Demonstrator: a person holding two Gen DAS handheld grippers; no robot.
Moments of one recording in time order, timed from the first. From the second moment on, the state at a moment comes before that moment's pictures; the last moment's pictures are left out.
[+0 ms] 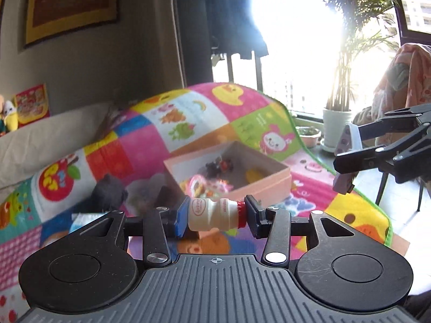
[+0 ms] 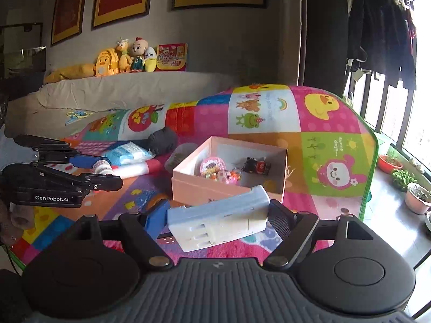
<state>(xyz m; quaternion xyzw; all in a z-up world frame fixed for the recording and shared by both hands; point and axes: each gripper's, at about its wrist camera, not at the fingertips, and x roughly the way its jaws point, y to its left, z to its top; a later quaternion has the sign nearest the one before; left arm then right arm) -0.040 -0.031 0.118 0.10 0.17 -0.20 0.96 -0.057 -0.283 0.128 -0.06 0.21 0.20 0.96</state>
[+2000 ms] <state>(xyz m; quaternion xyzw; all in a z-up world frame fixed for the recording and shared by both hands) -0.040 0.144 0.037 -0.04 0.27 0.03 0.96 0.091 -0.054 0.051 -0.14 0.36 0.29 0.87</state>
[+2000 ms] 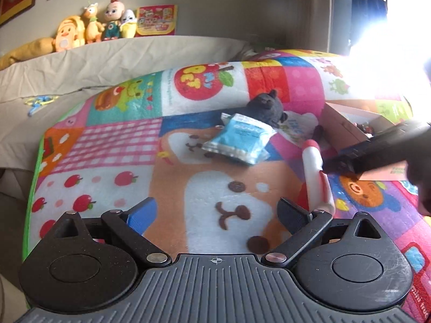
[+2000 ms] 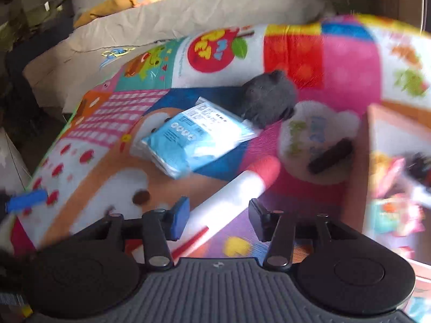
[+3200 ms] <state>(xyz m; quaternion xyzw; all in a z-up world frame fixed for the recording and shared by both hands) -0.020 -0.011 0.034 -0.02 0.31 -0.24 0.92 0.037 -0.247 0.020 -0.04 0.34 0.14 0.93</state>
